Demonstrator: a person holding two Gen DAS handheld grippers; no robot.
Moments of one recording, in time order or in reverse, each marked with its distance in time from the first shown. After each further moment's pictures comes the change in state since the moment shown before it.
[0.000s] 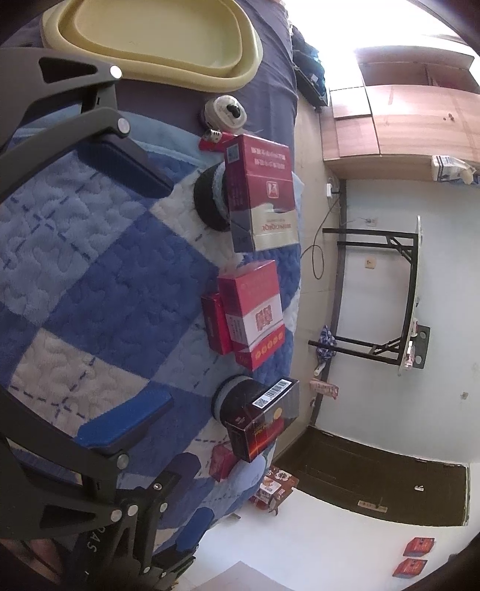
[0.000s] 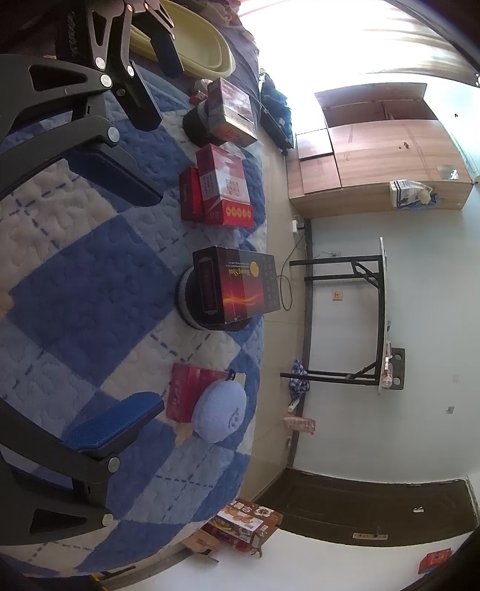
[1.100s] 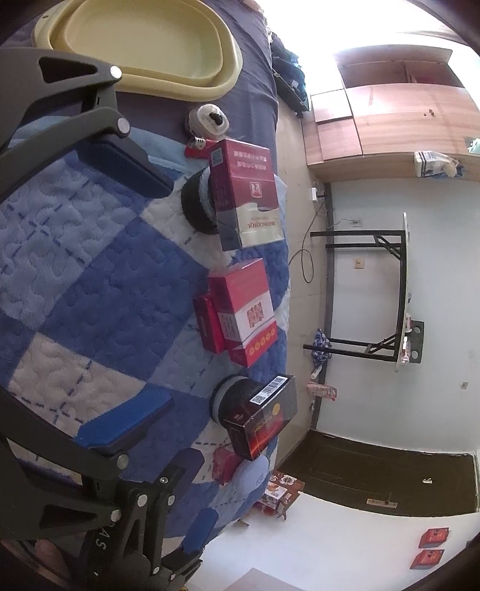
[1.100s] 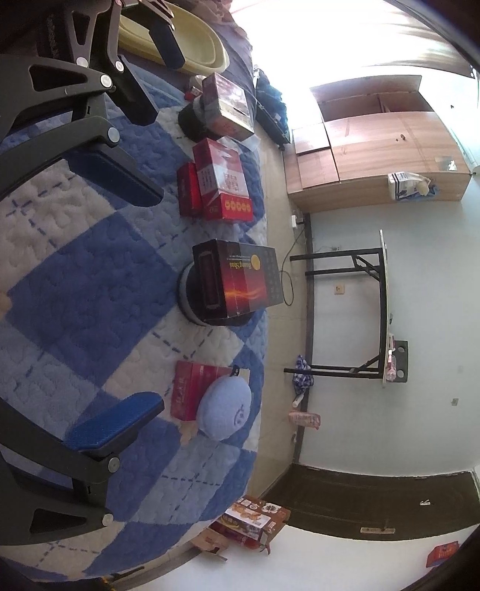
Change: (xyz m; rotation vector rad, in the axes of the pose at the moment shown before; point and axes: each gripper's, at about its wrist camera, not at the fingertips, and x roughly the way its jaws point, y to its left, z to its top) left arm -0.007 -0.013 0.002 0.061 -0.039 0.048; right arm 0.005 -0.003 -0.001 0.034 0.010 -0.019
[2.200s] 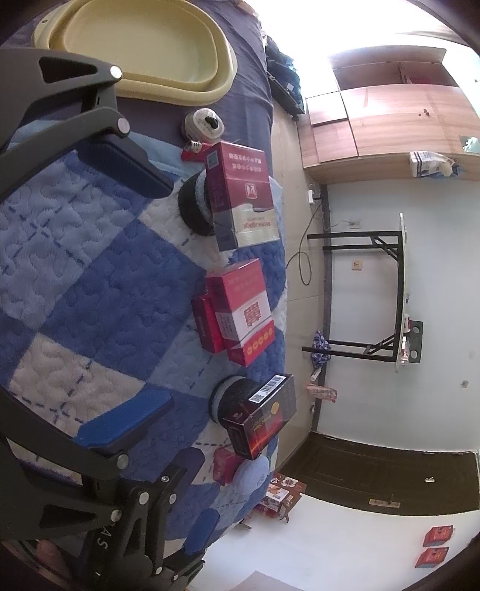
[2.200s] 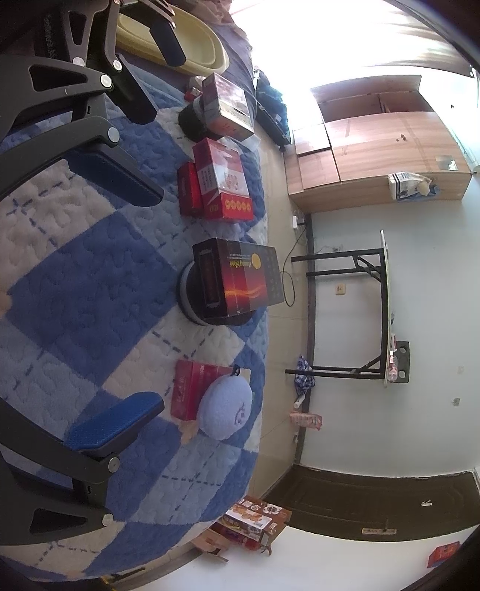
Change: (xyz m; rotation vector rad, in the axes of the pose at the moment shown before) left arm 0.000 -0.002 -0.001 0.014 -0.007 0.015; right arm 0.001 -0.001 0.000 0.002 0.003 0.005
